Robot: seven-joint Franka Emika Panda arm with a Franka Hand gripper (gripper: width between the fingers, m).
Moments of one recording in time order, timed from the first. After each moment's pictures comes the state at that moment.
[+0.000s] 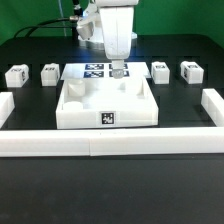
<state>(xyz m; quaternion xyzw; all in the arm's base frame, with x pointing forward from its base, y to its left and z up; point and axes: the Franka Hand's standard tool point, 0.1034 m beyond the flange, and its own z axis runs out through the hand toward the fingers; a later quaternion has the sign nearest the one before) 0.465 -0.007 0.053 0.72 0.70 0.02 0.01</state>
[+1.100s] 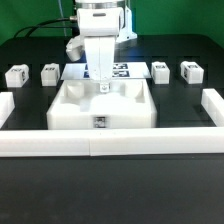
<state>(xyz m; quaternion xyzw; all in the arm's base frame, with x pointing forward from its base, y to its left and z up) 0.440 -0.030 0.007 0.73 0.68 0.02 0.01</state>
